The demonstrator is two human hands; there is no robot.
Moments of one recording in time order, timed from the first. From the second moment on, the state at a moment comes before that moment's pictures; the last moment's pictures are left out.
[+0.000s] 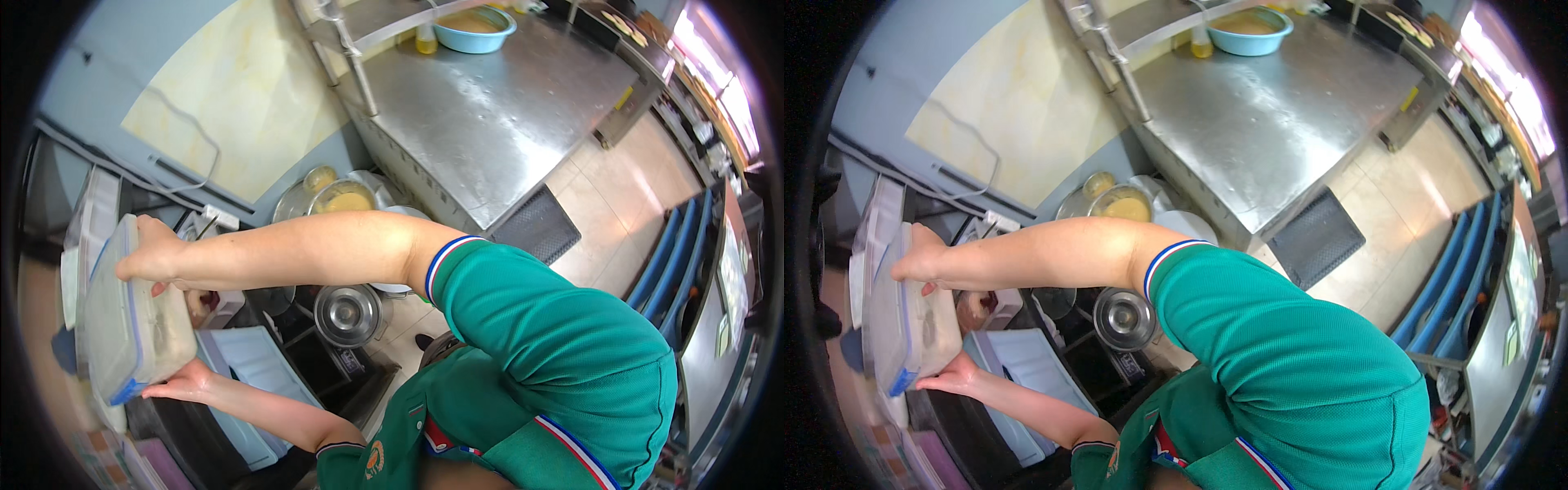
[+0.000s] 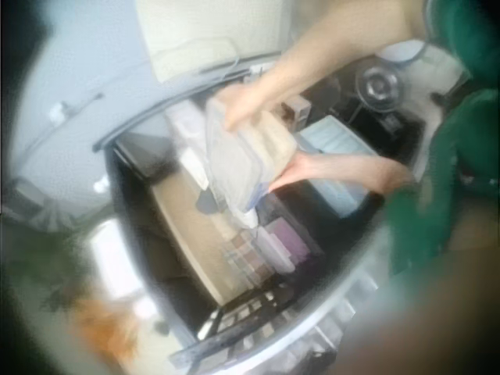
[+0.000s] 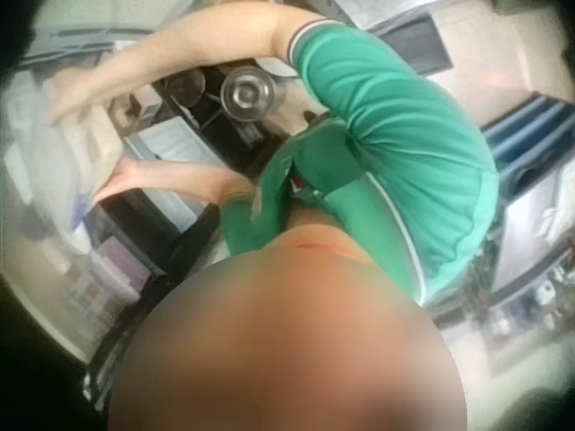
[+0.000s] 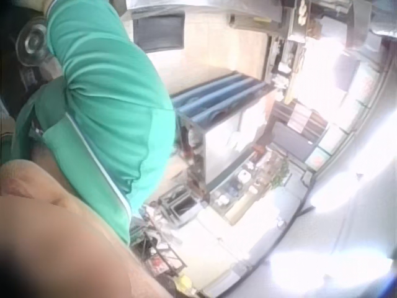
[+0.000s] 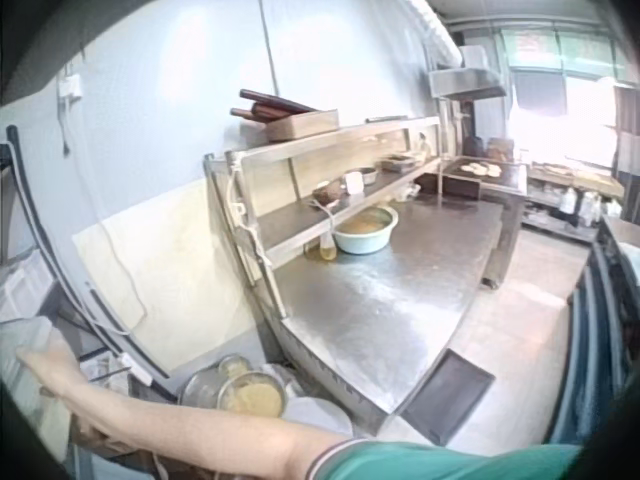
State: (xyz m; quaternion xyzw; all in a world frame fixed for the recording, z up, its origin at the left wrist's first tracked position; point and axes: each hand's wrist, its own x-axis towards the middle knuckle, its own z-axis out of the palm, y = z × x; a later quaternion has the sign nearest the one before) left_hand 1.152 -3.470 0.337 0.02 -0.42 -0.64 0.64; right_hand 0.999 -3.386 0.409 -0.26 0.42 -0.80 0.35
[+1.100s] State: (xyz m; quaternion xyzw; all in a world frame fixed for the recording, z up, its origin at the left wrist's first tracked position) left_hand 0.917 -2.626 0.075 -0.09 -0.35 -0.77 -0.53; right_hand 1.127 -2.518 0.146 0.42 0.50 -0.66 -0.38
